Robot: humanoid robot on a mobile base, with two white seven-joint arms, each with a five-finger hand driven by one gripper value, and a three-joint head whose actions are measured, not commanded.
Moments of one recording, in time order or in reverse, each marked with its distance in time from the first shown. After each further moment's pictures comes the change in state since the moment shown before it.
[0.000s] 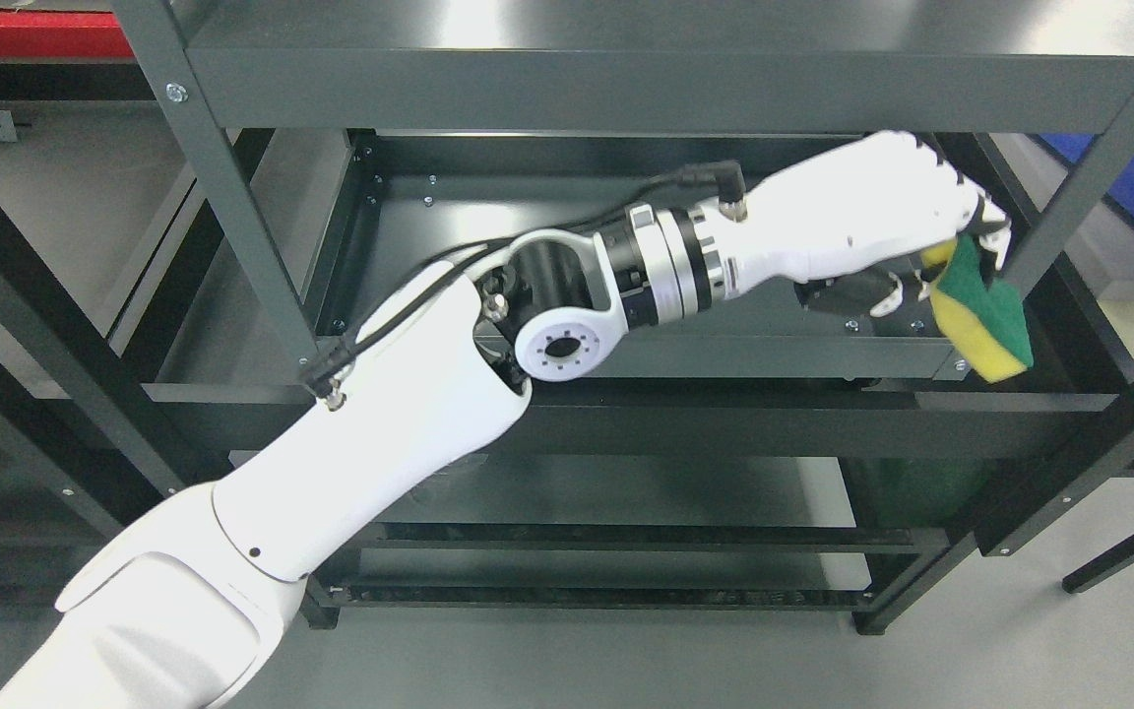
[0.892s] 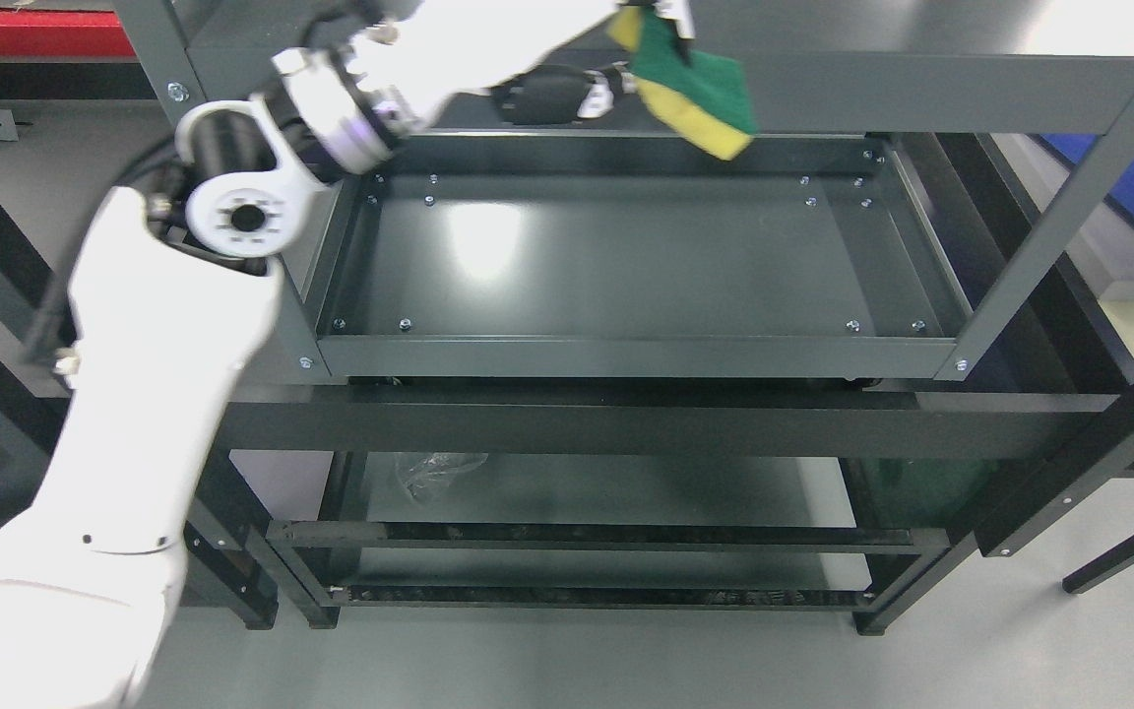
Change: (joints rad) left arm -0.017 0.137 0.444 -0.029 -0.071 -0.153 -0.158; right arm 0.000 0.000 0.000 0.000 0.000 0.000 0.000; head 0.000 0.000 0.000
